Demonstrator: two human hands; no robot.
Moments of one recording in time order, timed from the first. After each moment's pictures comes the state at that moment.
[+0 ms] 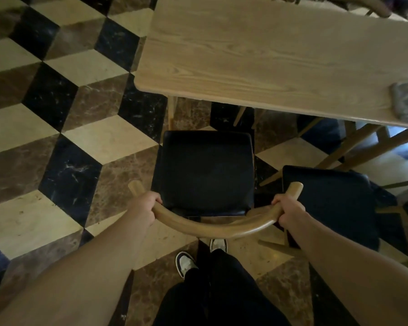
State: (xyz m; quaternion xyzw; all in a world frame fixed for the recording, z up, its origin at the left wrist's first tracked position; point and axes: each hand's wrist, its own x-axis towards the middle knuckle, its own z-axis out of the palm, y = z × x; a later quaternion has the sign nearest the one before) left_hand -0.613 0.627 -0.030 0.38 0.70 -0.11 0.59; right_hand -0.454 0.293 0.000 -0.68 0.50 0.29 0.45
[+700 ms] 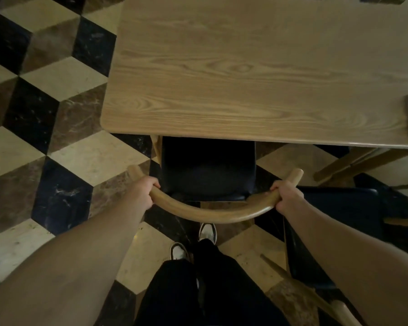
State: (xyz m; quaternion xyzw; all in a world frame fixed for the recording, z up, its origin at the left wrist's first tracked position) left_hand -0.391 0.676 -0.026 0.41 0.69 -0.14 0.57; right_hand -0.262 0.329 -0.024 -0.62 0.53 0.26 0.51
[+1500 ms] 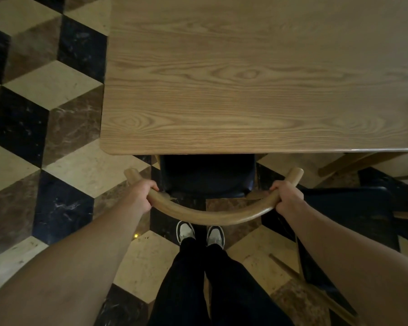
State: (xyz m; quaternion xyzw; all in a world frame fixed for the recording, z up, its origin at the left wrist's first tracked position) left_hand -0.343 0.740 -0.035 0.39 0.70 -0.15 0.58; right_hand -0.234 0.392 -0.024 -0.61 0.55 0.26 0.50
